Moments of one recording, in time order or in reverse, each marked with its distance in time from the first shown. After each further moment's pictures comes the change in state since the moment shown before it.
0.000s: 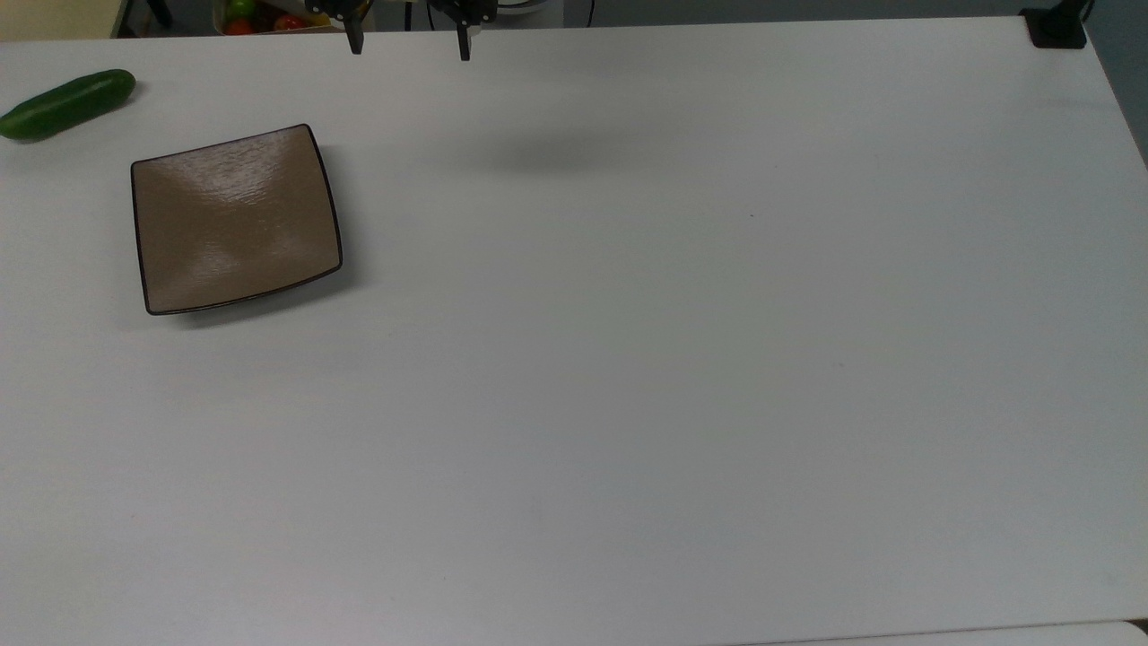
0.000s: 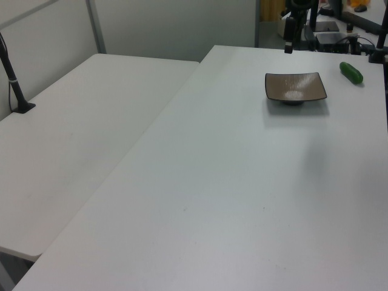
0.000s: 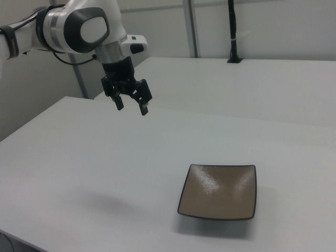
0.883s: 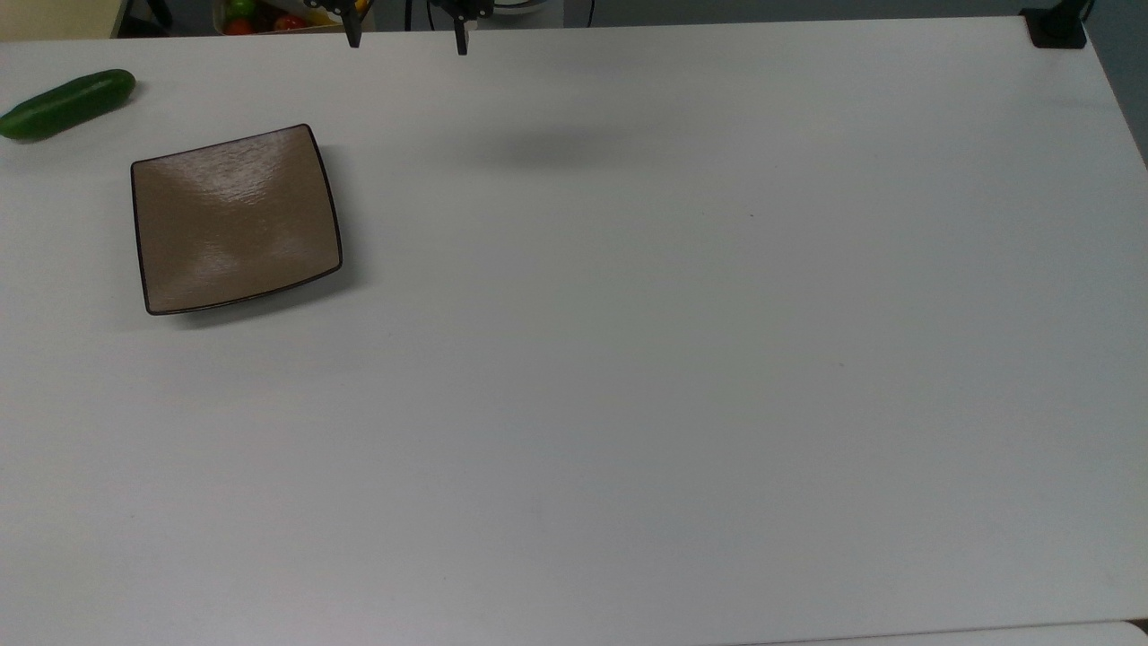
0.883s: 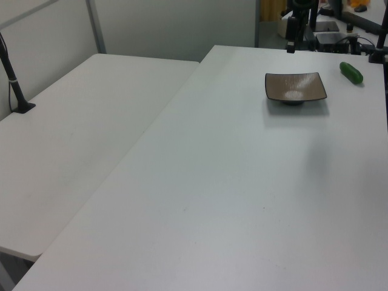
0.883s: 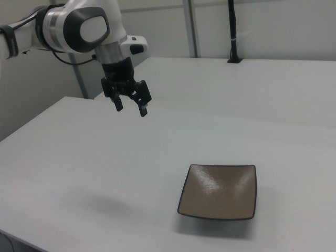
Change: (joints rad) arm -0.005 -0.005 0.000 -0.001 0.000 -0.022 0.006
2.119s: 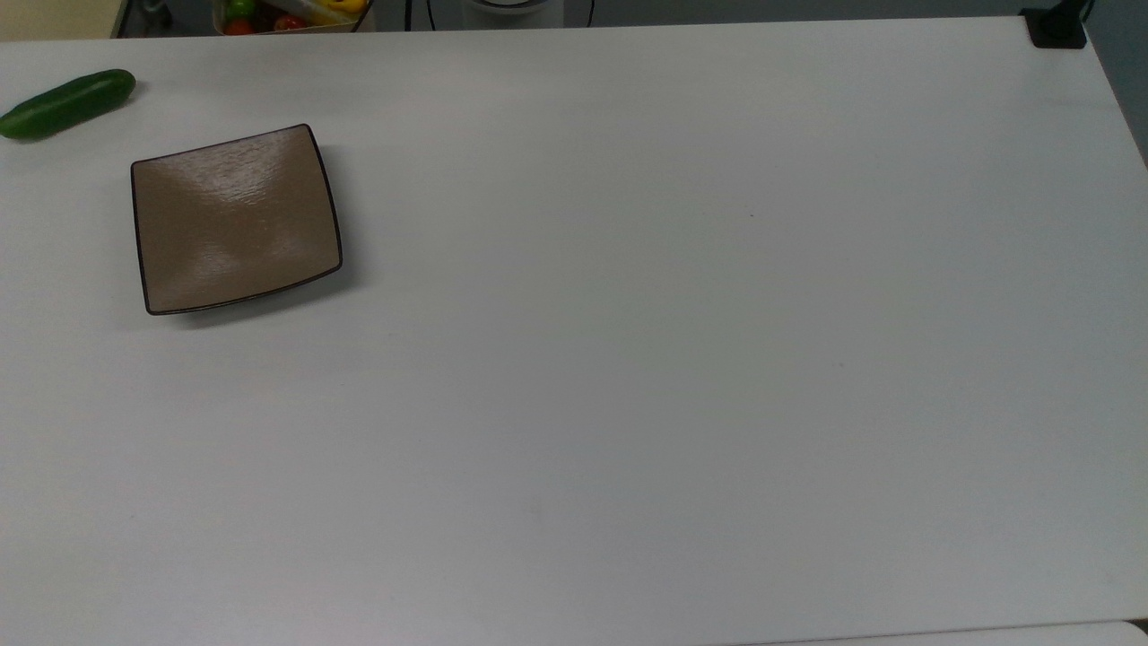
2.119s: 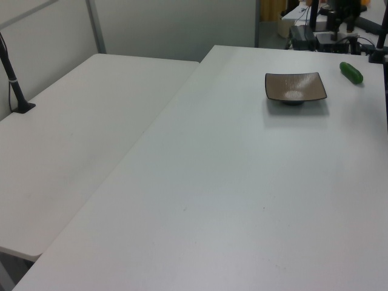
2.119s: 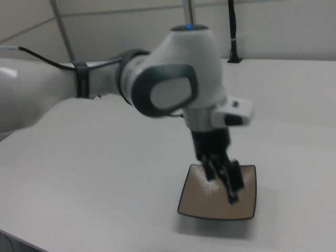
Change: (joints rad) arm -0.358 0.030 -0.198 -0.131 -0.119 0.136 -0.001
